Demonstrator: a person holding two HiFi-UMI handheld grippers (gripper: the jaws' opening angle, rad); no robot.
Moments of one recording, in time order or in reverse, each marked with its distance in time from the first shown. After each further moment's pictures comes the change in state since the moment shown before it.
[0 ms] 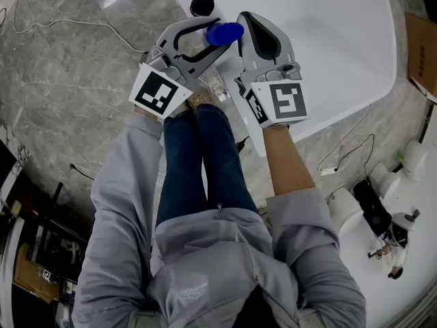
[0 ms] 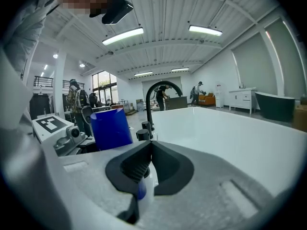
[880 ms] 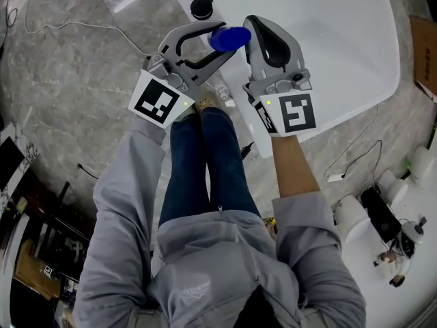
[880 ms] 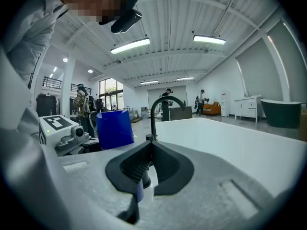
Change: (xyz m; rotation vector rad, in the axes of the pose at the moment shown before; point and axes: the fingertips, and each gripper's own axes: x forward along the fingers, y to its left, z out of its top) left arm -0.003 -0.014 0.042 0.057 -0.021 -0.014; right arm -0.029 0.004 0.038 -0.050 -0.105 0.051
